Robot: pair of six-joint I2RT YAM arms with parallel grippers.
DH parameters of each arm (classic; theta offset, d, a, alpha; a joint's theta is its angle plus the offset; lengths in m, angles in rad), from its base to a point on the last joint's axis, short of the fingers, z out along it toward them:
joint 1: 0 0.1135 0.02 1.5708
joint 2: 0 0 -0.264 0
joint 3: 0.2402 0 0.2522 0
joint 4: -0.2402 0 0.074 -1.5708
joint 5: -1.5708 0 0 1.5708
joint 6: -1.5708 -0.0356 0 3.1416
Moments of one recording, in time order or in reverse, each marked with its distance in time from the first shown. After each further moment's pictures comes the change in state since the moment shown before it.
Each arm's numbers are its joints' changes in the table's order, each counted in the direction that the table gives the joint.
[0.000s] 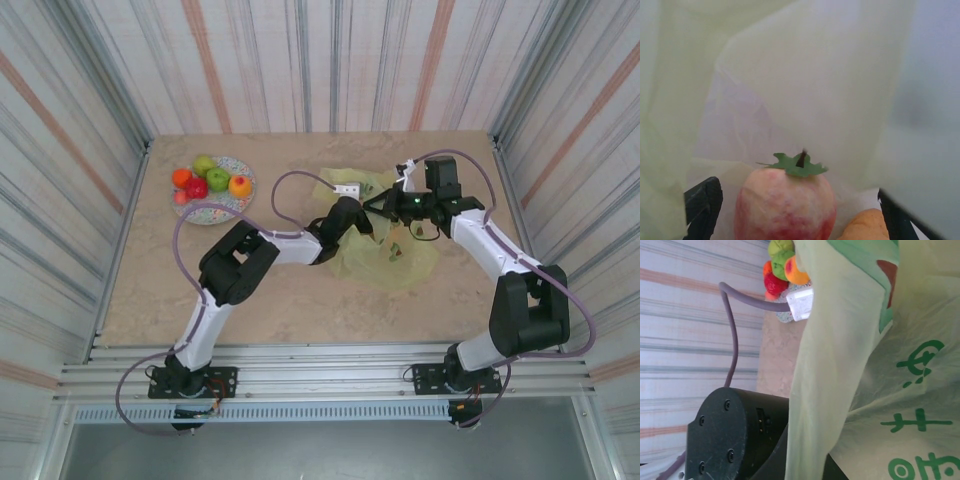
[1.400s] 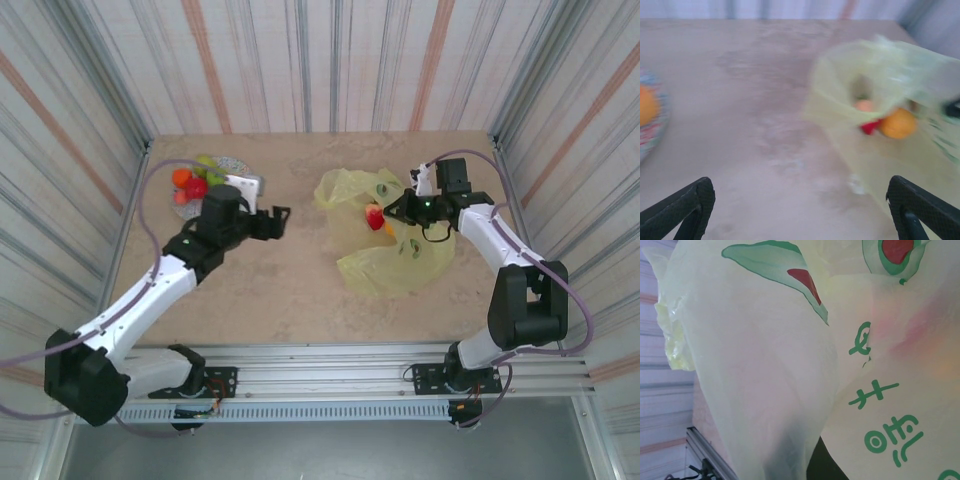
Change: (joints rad) left arm 0.361 1.080 -0.452 -0.761 -0.227 -0.294; right arm -0.076 -0.034 0.038 -0.200 -0.180 0.237
